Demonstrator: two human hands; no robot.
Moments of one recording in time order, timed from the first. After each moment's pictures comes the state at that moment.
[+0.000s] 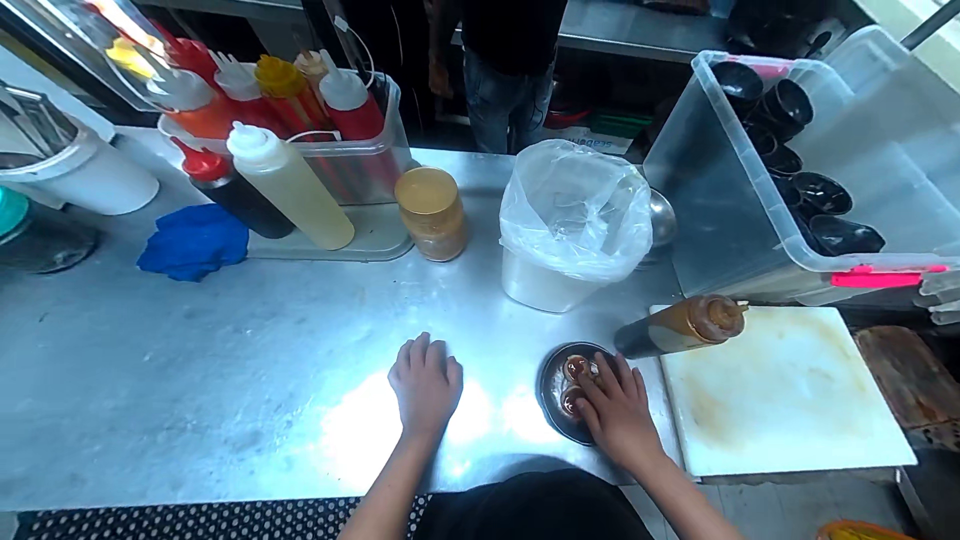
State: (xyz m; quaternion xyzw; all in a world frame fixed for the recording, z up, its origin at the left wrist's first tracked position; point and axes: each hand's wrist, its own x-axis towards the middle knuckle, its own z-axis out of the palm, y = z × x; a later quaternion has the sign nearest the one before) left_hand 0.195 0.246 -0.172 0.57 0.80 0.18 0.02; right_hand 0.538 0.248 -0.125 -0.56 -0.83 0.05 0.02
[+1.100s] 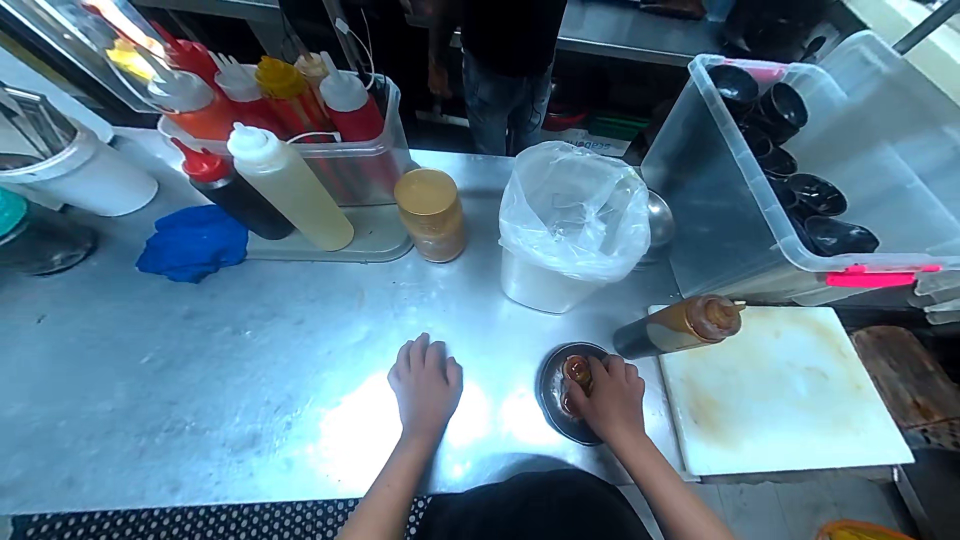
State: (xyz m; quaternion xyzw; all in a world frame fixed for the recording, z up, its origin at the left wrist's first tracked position) left_hand 0.196 0.246 -0.172 0.57 0.80 0.18 0.02; right_hand 0.504 0.271 -0.111 -0.70 -0.72 0.05 0.02
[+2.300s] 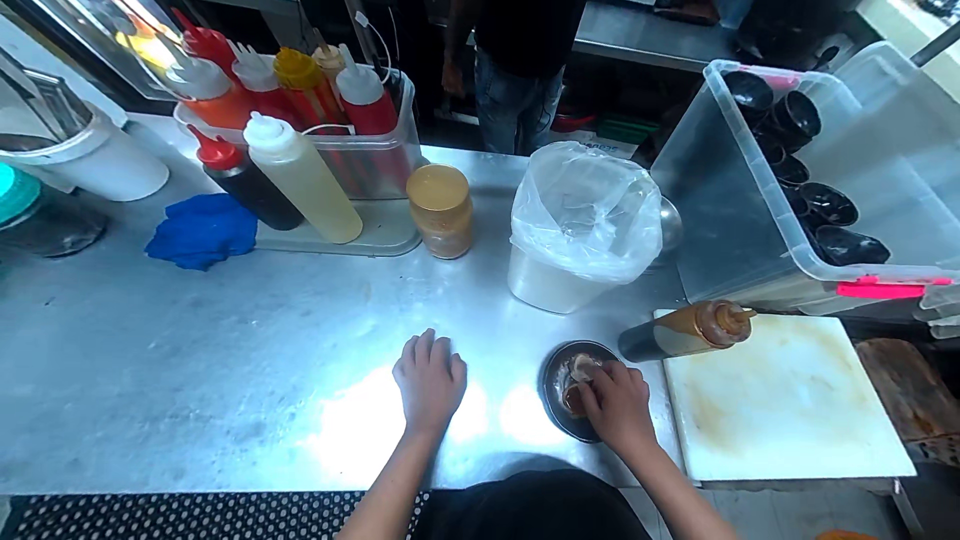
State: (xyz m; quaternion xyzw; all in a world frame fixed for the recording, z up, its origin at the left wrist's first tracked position) left_hand 0.195 0.245 -0.174 0.57 0.80 0.18 0.01; right_hand 0.517 0.262 -0.110 -0.64 -0.76 0.09 0.07
